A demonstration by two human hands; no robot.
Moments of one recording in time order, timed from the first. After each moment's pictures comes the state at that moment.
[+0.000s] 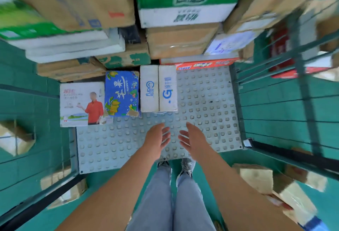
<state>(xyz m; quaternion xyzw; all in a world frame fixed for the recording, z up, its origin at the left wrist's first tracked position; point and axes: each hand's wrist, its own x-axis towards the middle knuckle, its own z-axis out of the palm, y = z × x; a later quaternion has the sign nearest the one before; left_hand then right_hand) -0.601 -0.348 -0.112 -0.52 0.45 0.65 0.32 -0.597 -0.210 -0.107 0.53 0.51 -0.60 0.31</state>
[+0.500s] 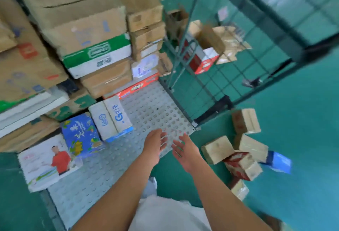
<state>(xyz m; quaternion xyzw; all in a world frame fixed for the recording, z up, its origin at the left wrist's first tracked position) -0.480 -0.229 0.072 -0.28 0.55 0.65 0.44 -0.400 -0.132 0.084 0.60 0.32 -0.73 0.03</state>
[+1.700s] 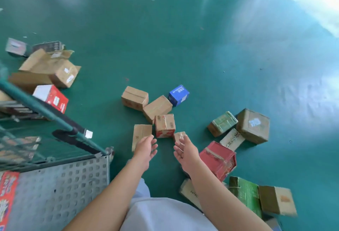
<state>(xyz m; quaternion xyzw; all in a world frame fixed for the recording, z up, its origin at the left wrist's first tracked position) -0.148 0.081 0.084 0.10 0.67 0.33 0.65 0.005 0.061 0.105 0.68 -0.04 -0.61 -0.39</state>
